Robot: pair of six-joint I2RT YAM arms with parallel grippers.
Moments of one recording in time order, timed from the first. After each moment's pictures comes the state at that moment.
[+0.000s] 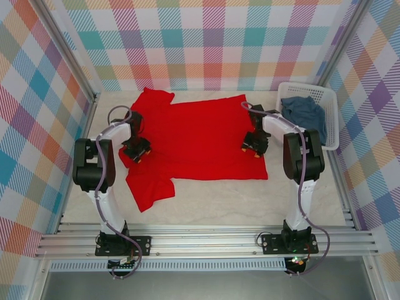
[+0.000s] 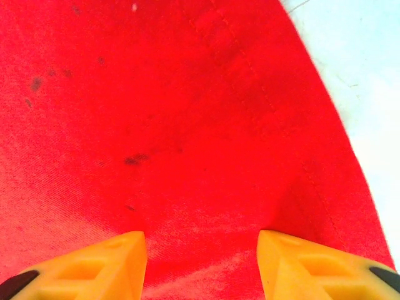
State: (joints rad) left arm -0.06 1.90 1.30 -0.85 0.00 -0.89; right arm 0.24 2.06 1.51 -0.94 -0.09 0.68
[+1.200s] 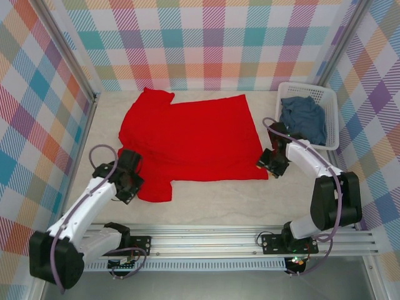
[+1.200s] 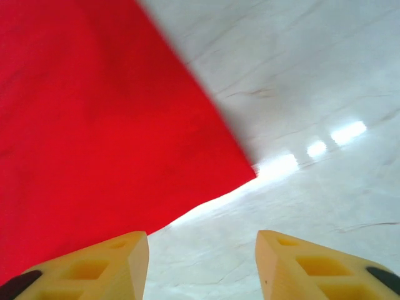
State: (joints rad) left arm -0.29 0.99 0.78 -1.09 -0.16 -1.21; right arm 0.18 1.48 1.00 -0.94 -0.08 0.79
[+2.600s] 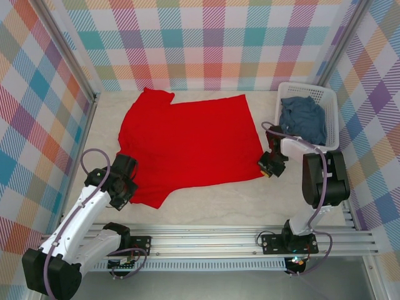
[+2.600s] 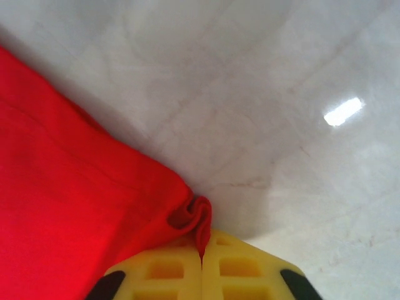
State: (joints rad) left arm -0.29 0.91 0.76 -1.23 -0.20 -1.20; right arm 0.14 1.71 1.00 -0.80 -0.08 0.83
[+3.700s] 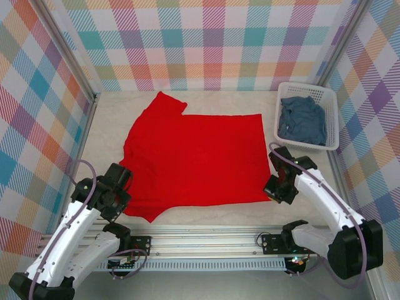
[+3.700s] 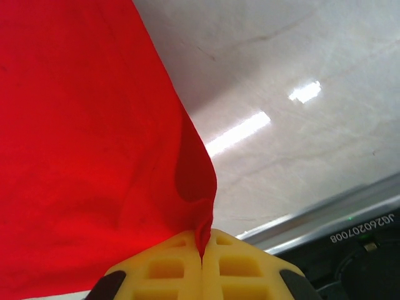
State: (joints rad) left arm -0.38 0.76 0.83 -1.49 -0.20 -1.32; right arm 0.31 1.07 0.77 -1.23 -0.05 0.89
